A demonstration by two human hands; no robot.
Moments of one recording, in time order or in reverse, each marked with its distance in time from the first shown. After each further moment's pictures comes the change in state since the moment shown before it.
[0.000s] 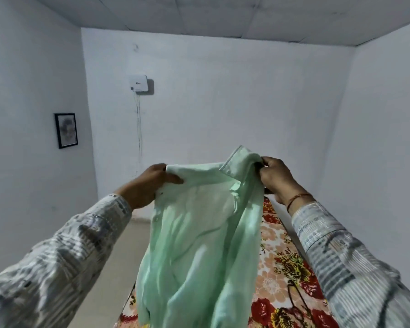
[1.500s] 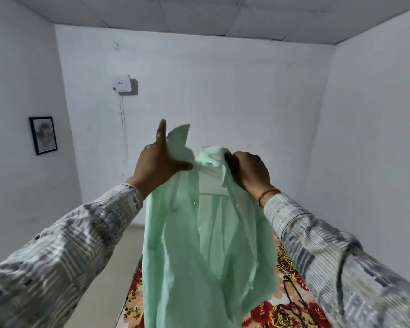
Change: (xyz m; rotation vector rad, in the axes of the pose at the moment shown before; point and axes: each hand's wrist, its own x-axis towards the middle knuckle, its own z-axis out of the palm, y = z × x) left_hand 0.035 0.040 0.022 0.832 0.389 0.361; right_hand 0.030 -0.004 0.051 -0.600 0.187 -0.380
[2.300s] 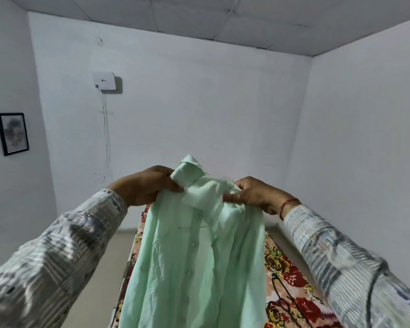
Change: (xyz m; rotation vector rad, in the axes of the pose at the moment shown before) left_hand 0.009 -0.068 -0.026 -0.689 -0.773 -0.277; right_hand -0.034 -0.019 -0.002 0.398 -0.624 0.235
